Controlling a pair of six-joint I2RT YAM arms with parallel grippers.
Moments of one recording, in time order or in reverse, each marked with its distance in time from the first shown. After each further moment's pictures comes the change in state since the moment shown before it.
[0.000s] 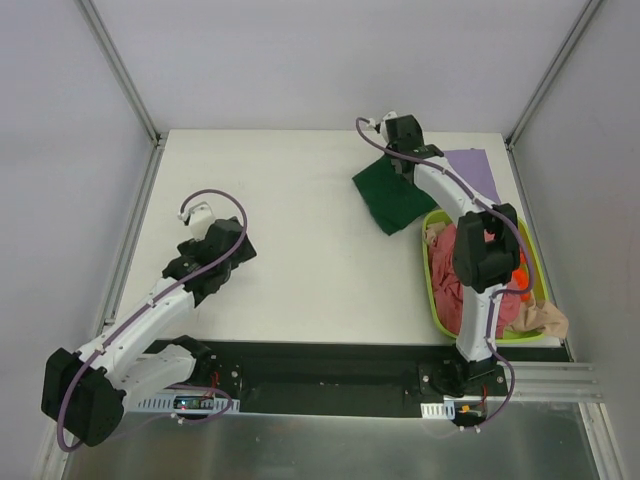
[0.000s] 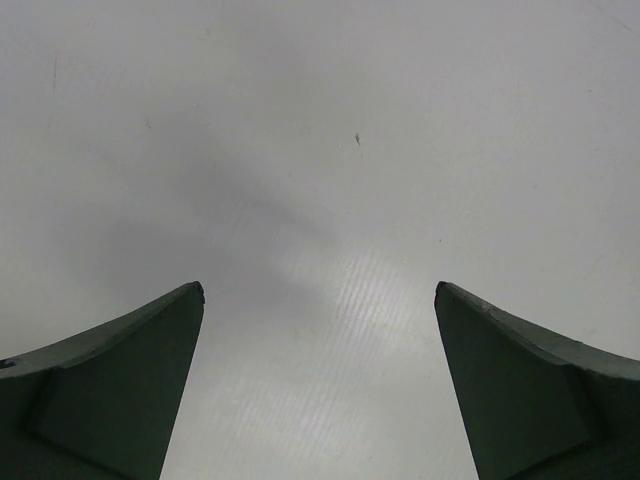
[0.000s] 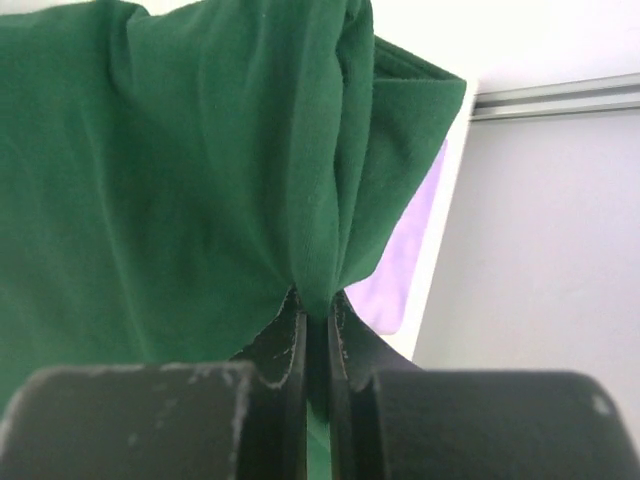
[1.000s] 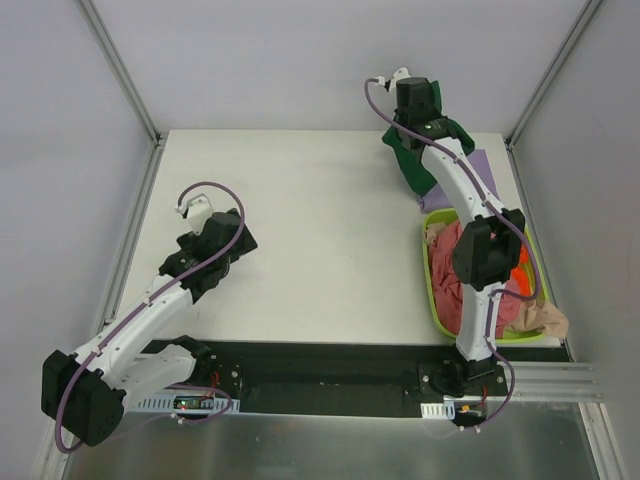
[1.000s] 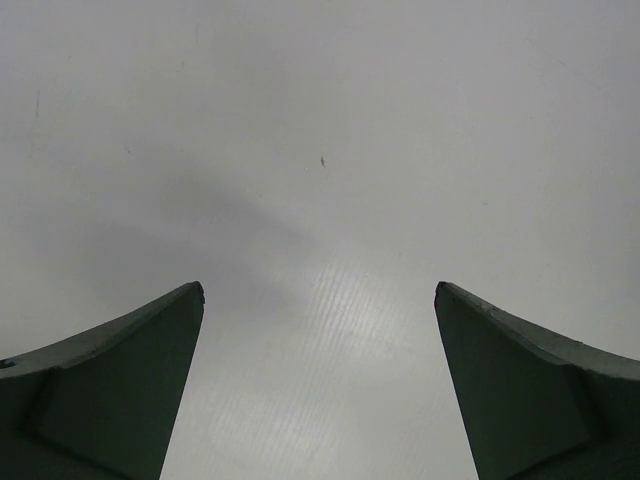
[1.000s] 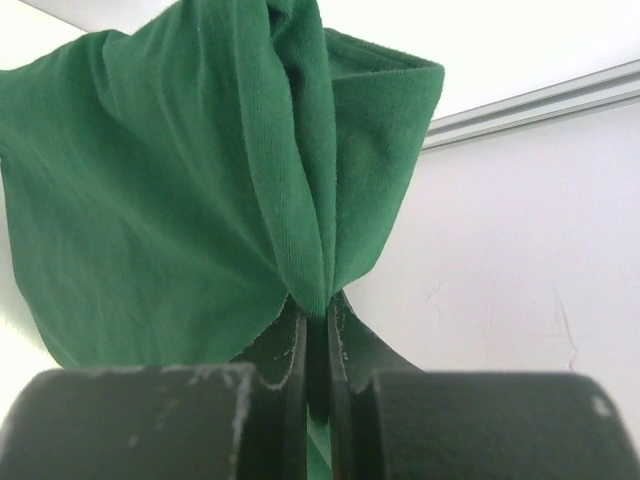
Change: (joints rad) left arm 0.000 0.021 0.075 0.000 0.007 0.007; right arm -0.025 0.029 0.319 0.012 0.162 -0.147
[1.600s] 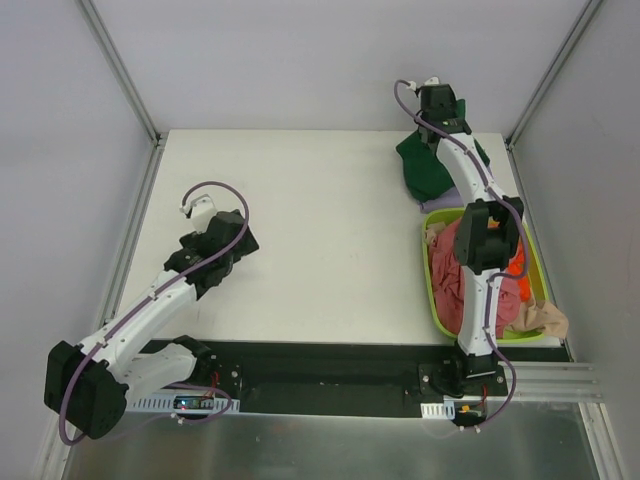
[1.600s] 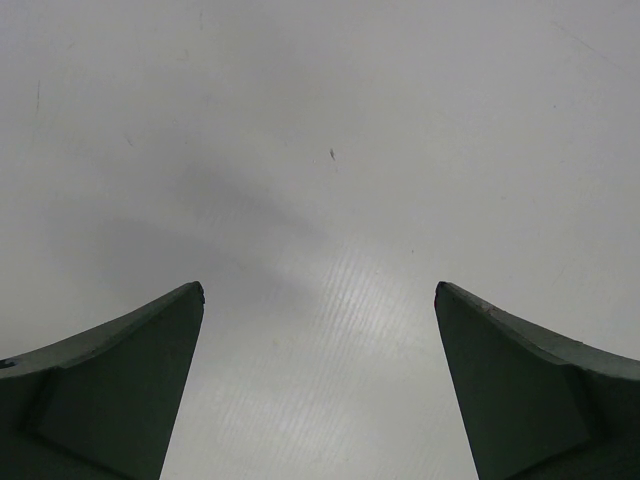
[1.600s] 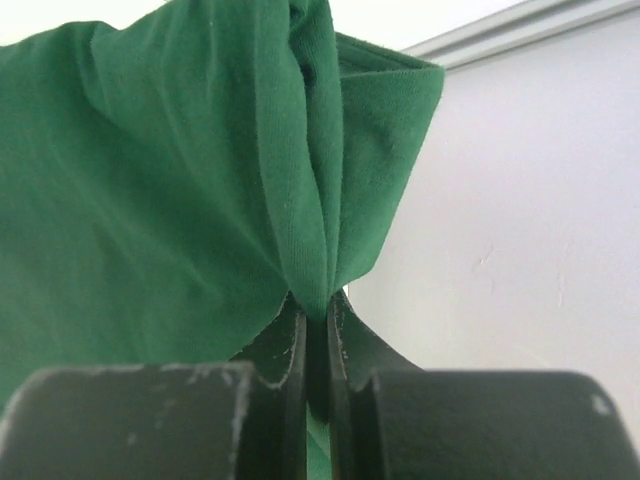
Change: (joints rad) left arm 0.000 0.034 0.000 -0.001 0.000 -0.001; right arm -0.142 0.153 0.076 -0.066 -0.030 0.114
